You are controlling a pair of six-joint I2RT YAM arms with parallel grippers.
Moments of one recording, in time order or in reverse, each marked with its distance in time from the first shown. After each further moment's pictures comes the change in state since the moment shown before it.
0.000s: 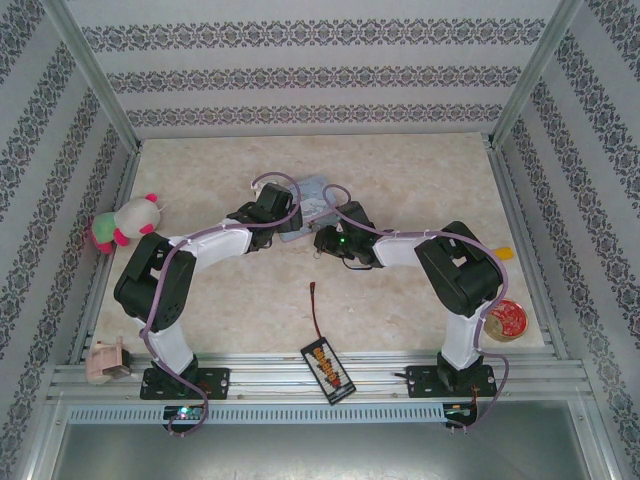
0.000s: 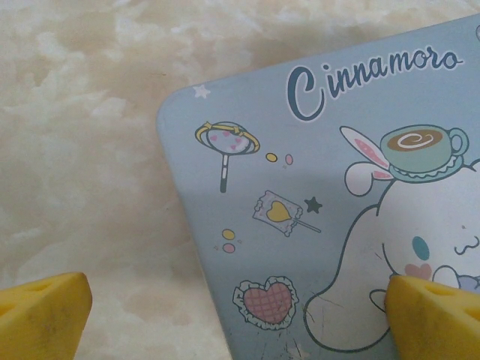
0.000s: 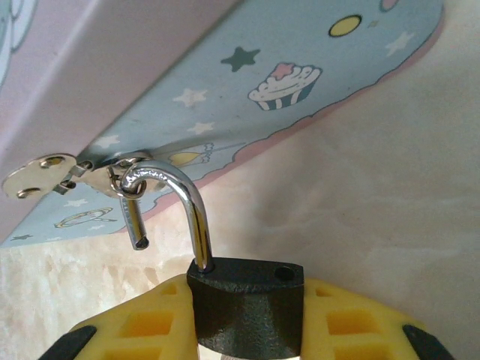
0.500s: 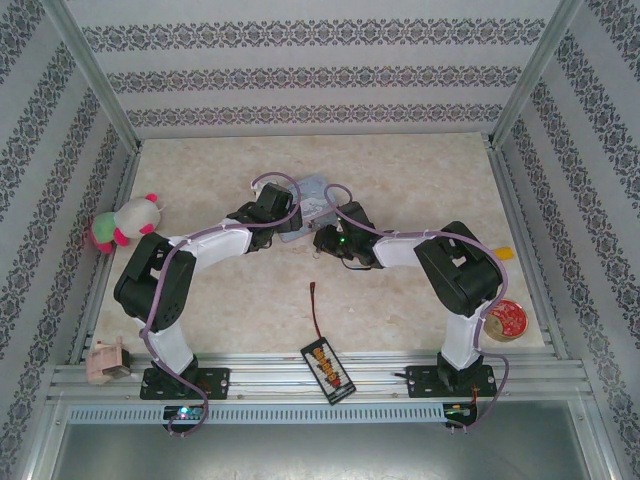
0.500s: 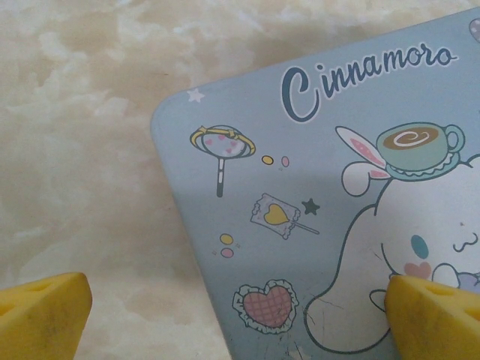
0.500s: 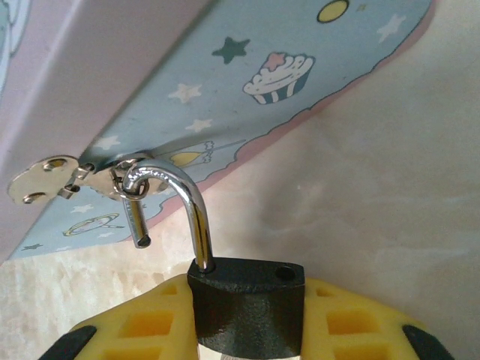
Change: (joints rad) left arm 0.000 0.000 0.000 -0.004 -0.004 0.000; right arm 0.000 0.000 -0.007 0.029 0.000 0.043
